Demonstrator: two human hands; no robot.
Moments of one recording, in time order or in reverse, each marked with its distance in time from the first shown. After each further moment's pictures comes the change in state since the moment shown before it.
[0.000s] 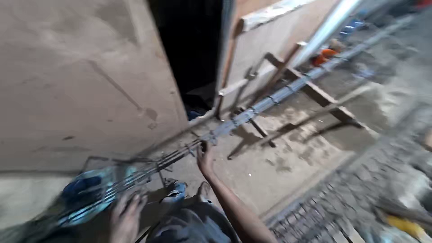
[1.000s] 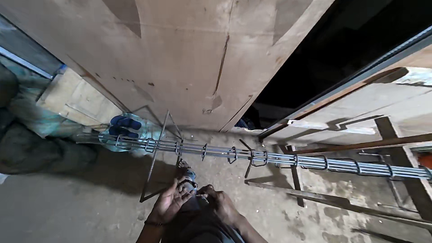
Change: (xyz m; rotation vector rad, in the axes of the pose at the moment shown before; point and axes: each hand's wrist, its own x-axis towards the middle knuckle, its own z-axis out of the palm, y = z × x) left_hand -0.031 -0.086 -0.037 -1.006 0.138 -0.469; right_hand -0.123 -0.008 0.005 -0.357 -1.261 -0.389
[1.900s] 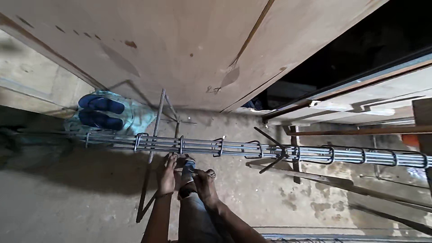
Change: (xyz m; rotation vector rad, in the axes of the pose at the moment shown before) left_hand 0.206 0.041 -0.110 0.493 0.452 0.372; right_hand 0.167 0.059 0.127 0.262 0.281 0.326
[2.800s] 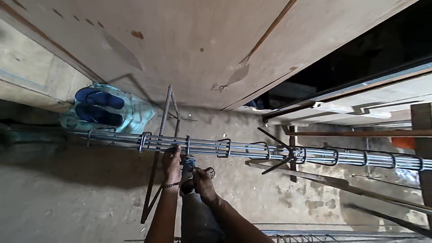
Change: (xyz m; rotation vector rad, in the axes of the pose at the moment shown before) left_hand 0.025 0.023 0.021 0.055 0.085 -0.015; right_hand 0.019 -0.008 0.036 0.486 -0.080 0.326
